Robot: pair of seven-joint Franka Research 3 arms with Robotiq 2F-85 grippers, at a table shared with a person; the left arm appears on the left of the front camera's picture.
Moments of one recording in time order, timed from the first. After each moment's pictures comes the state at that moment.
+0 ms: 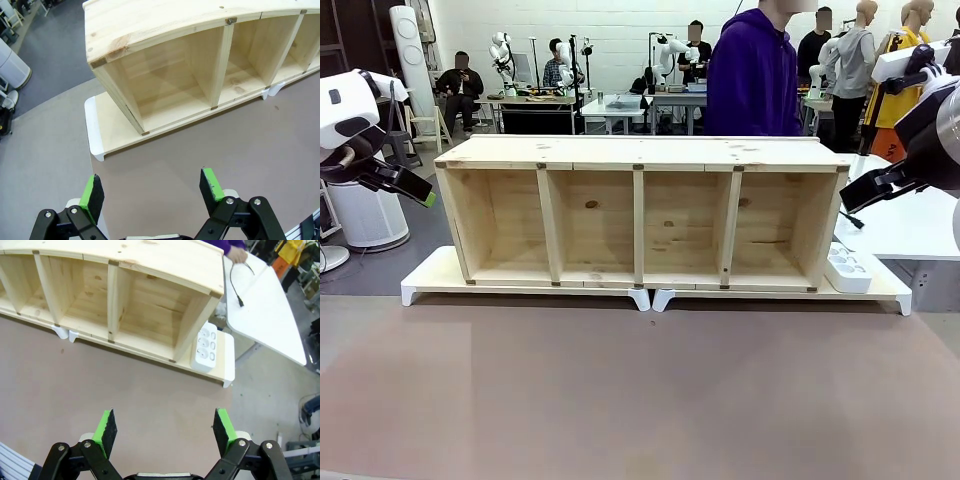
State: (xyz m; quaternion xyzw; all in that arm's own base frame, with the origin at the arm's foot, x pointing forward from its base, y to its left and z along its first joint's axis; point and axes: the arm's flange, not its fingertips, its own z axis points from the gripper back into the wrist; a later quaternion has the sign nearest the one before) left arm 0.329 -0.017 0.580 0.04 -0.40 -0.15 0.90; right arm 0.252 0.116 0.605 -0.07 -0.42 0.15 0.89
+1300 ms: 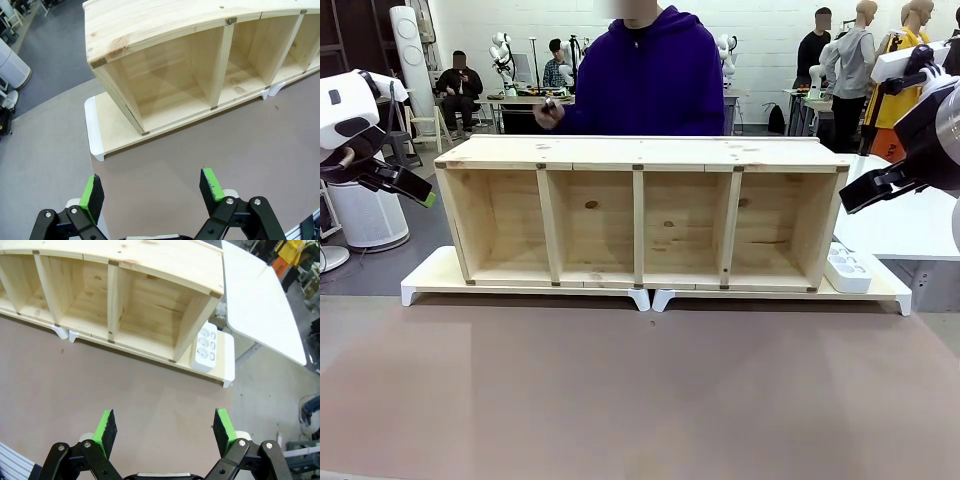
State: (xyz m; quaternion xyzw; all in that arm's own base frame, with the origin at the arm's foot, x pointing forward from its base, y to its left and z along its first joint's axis) left arm 0.329 -0.017 0.580 0.04 -0.40 -0.15 0.90; right arm 0.252 0.116 0.605 -0.07 -0.42 0.15 0.89
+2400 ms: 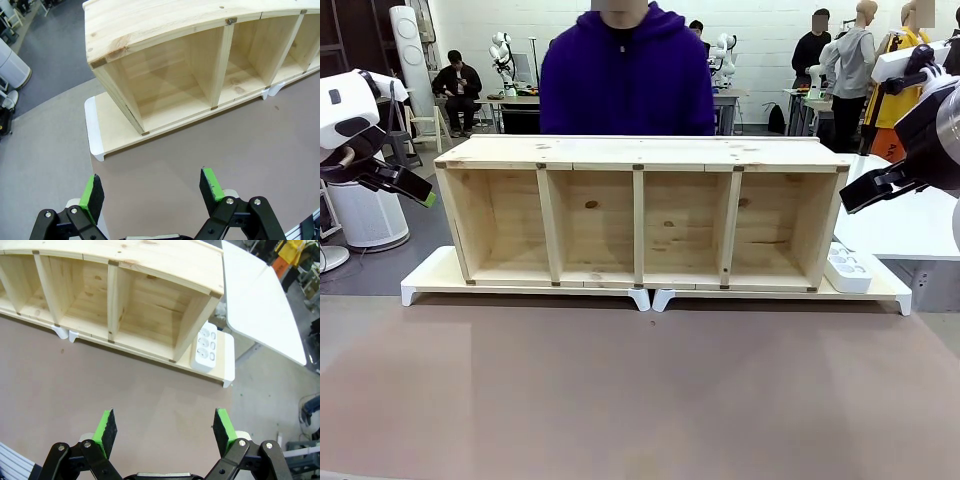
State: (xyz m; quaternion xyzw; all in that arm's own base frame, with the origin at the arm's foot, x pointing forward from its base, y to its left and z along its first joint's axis) left arm 0.329 -0.017 0.580 0.04 -0.40 -0.15 0.90; right arm 0.252 0.116 0.605 -0.07 -0.42 0.15 0.89
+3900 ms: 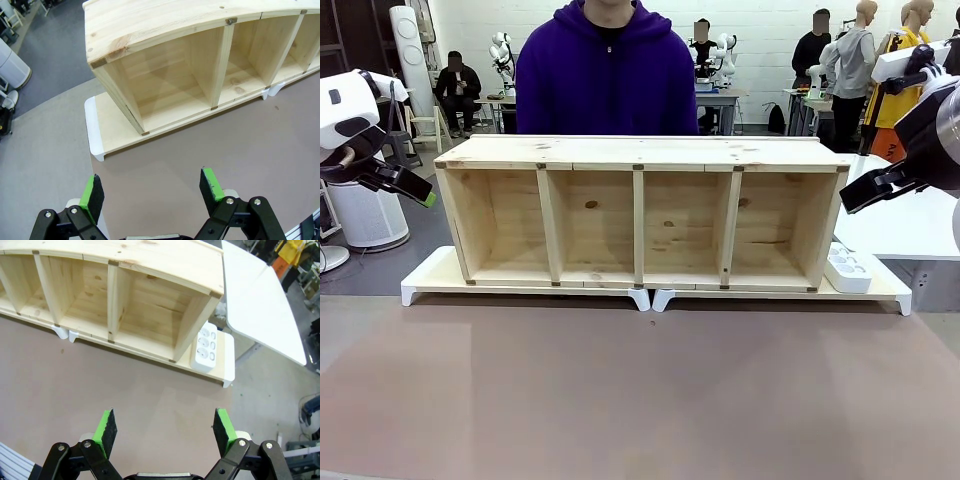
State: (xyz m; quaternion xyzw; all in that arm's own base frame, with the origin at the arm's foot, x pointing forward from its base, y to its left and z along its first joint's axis) left arm 0.329 -0.017 0.580 0.04 -0.40 -0.15 0.90; right arm 0.252 0.116 0.605 -0.07 -0.42 0.15 0.89
